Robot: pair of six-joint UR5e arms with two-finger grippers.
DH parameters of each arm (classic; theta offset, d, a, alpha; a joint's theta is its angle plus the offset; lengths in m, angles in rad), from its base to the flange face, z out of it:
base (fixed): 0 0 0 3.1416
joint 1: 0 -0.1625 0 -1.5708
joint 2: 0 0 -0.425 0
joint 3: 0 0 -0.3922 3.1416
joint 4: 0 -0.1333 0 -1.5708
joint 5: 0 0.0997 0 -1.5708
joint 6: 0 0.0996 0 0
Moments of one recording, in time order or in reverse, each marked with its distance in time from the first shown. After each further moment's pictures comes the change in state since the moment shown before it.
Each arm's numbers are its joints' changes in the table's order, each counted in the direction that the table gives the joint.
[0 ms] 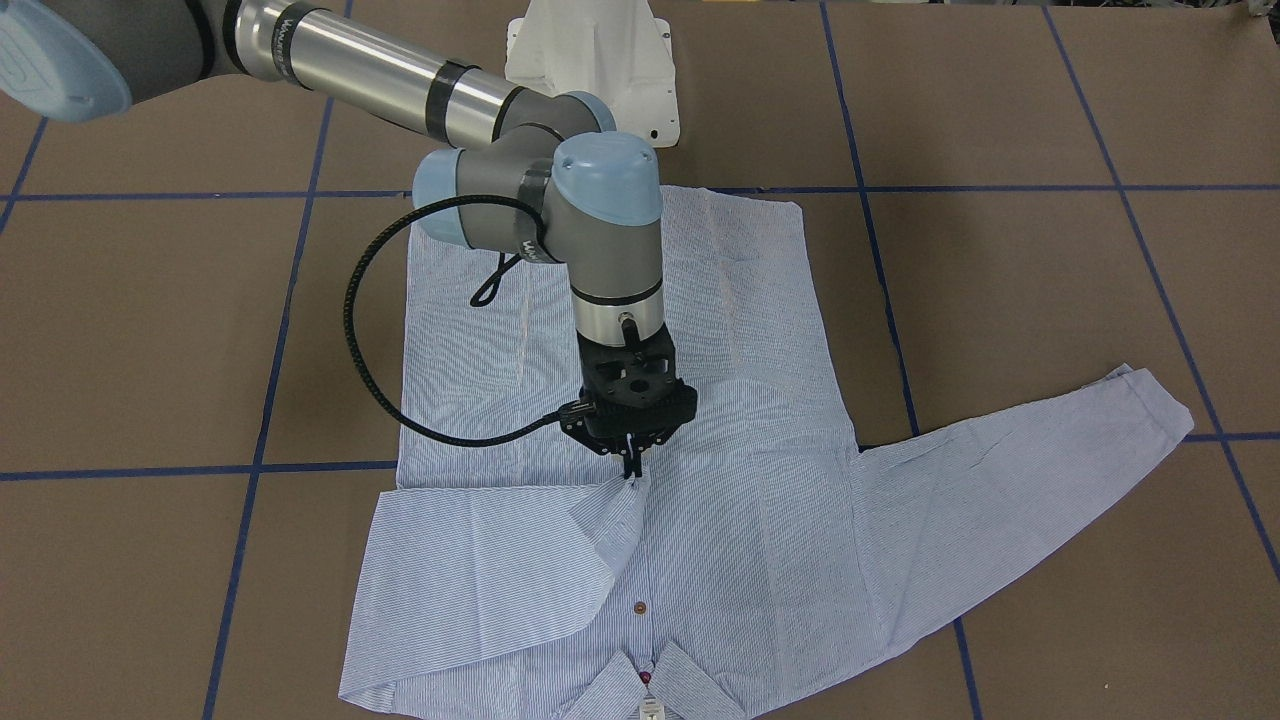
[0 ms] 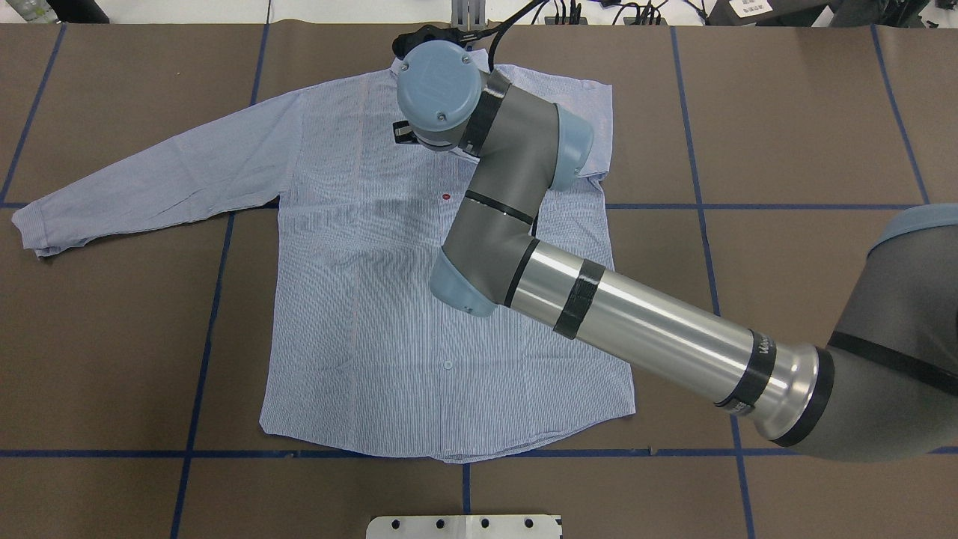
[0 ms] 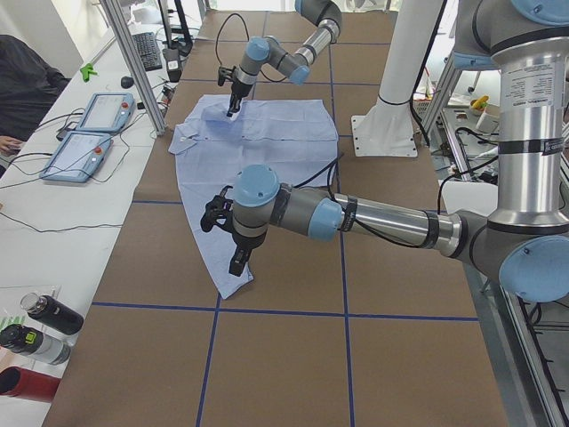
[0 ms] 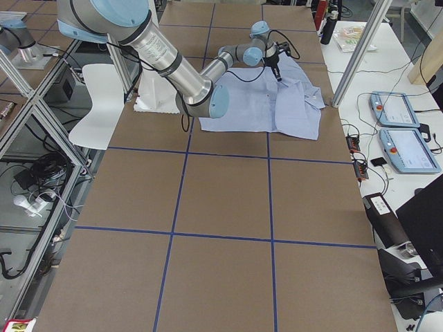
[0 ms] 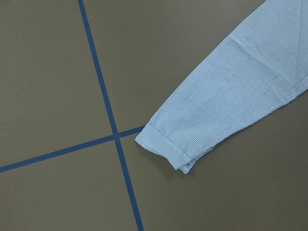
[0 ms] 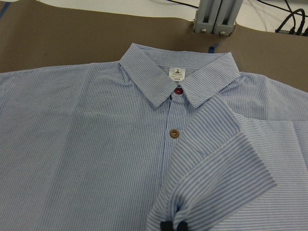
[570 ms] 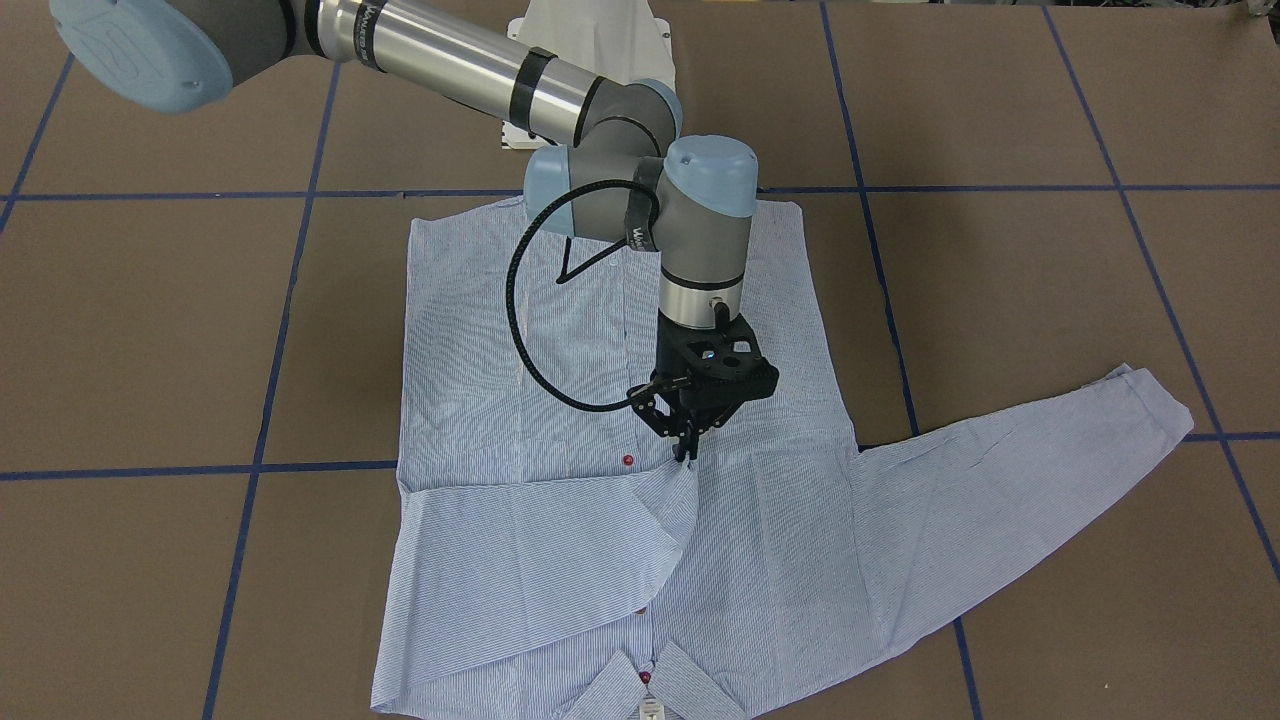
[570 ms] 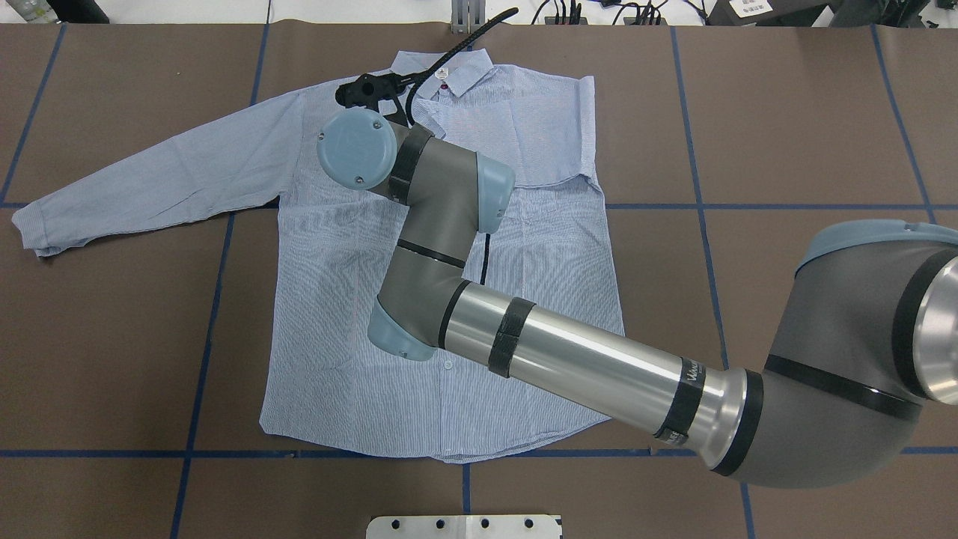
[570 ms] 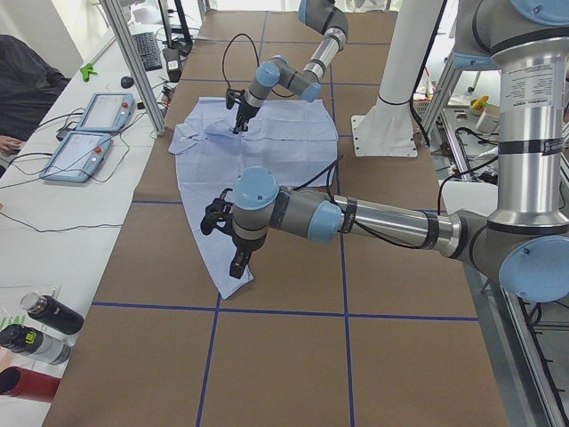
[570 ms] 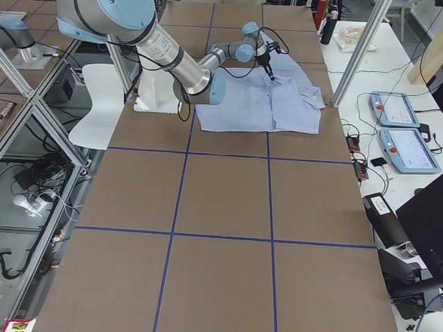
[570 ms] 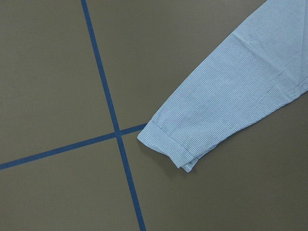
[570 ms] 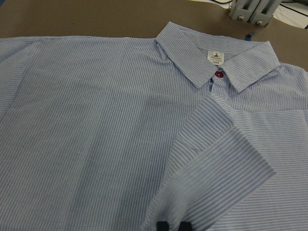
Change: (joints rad) left arm 0.000 0.000 0.009 0.004 0.000 0.000; right arm 0.086 0.133 -0.204 -0.001 -0.126 -0.008
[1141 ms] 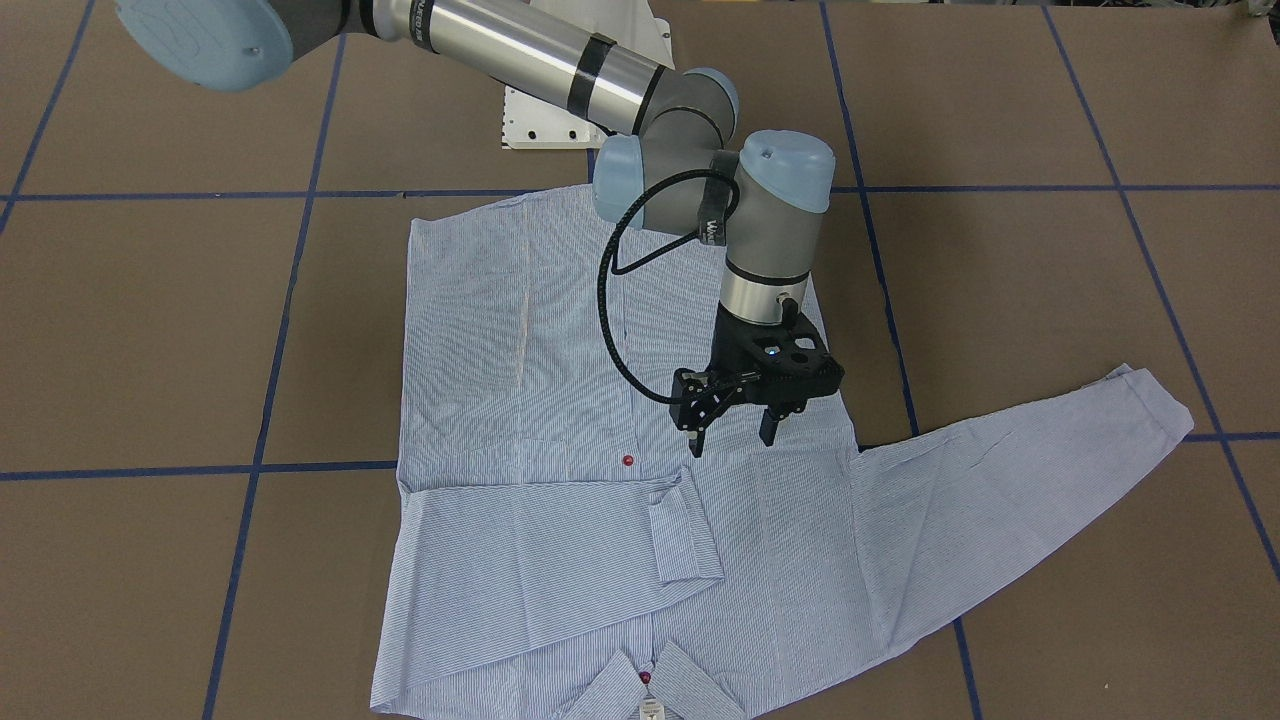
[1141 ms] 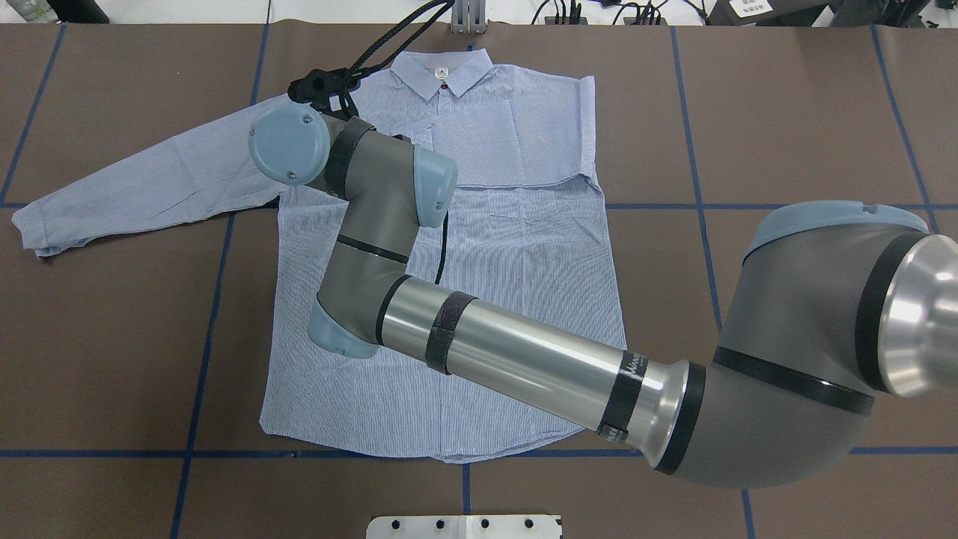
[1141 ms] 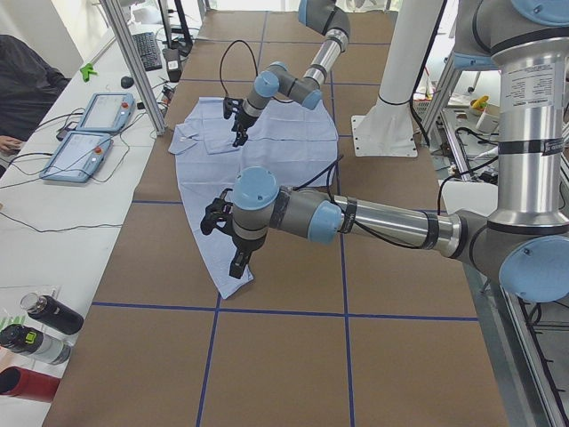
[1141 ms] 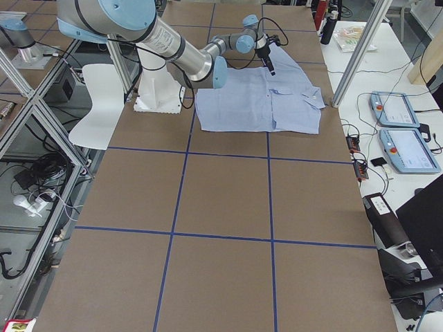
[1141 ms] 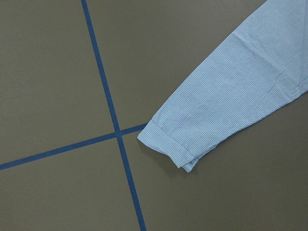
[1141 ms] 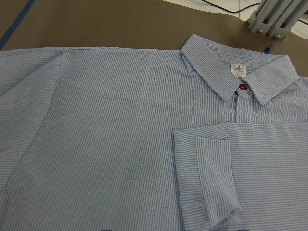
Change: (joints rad) left arm 0.000 0.000 0.000 0.000 0.000 0.001; right arm 0.010 0.136 -0.163 -0.001 -0.014 0.007
